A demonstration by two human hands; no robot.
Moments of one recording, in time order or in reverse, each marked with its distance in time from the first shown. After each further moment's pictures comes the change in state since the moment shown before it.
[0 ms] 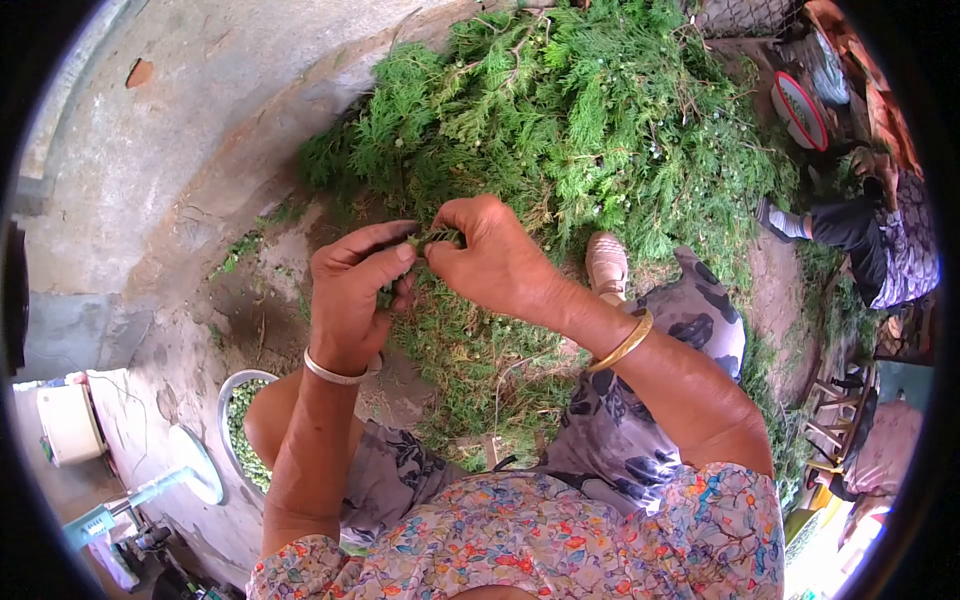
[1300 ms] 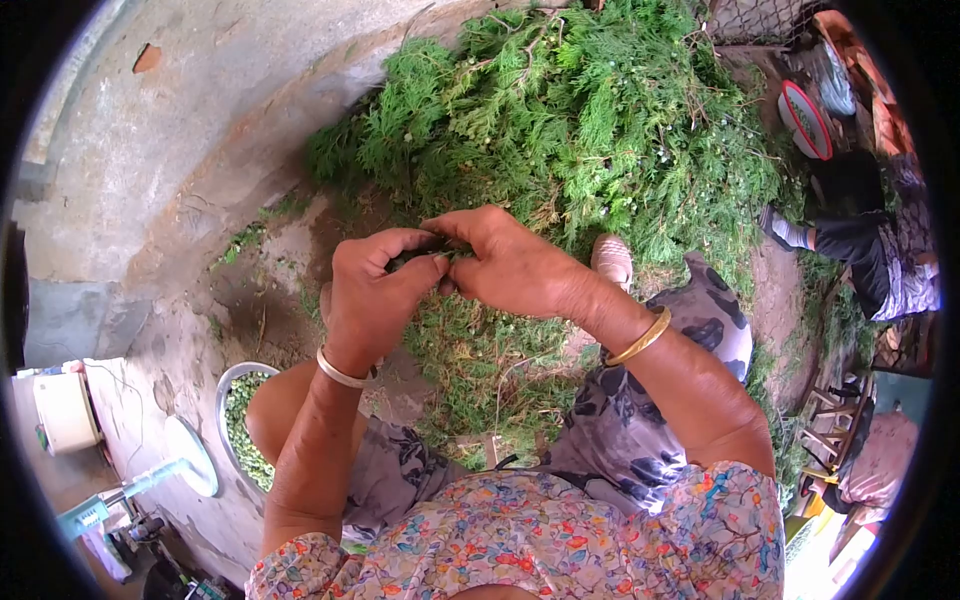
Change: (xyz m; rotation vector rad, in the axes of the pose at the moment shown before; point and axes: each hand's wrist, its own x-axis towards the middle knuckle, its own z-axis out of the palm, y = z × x) left_hand -0.005 0.006 0.006 0.688 -0.076 0.252; right_hand -0.001 -0.011 -0.006 0.168 -0.314 0.100
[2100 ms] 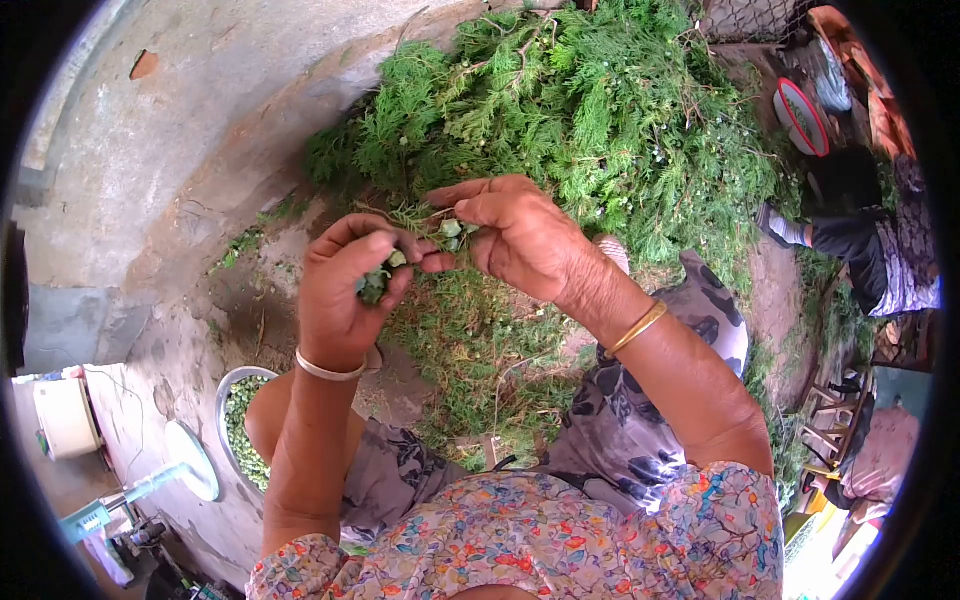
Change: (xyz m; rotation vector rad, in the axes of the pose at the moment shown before) left_hand 0.002 0.002 -0.013 -0.900 -0.041 -0.156; right_hand 0.006 0.004 -0.012 0.848 0.126 0.047
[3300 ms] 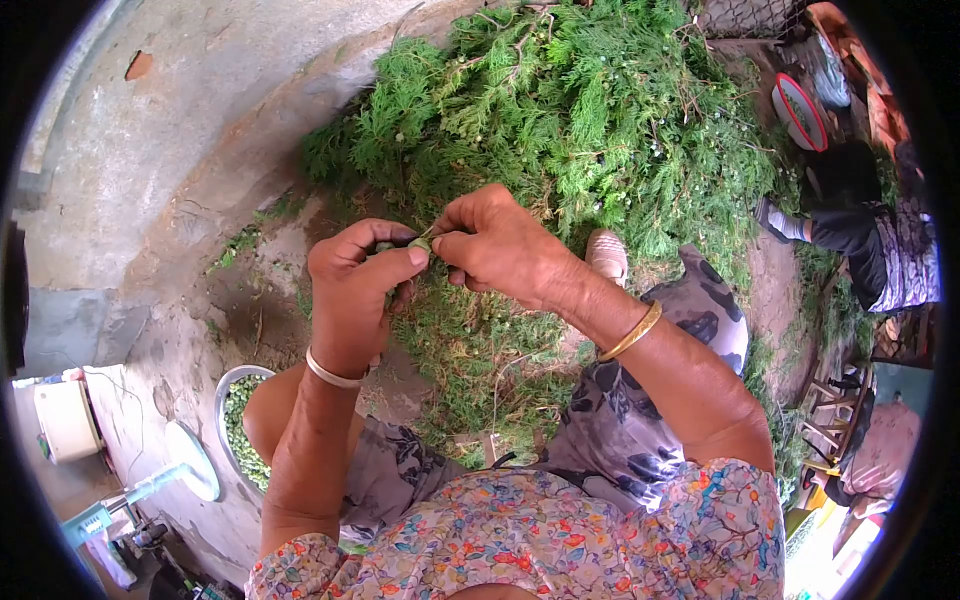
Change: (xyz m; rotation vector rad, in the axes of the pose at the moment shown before) left_hand -0.003 -0.011 0.008 0.515 0.127 0.084; right_hand -0.004 0.007 0.006 -0.672 0.092 0.018
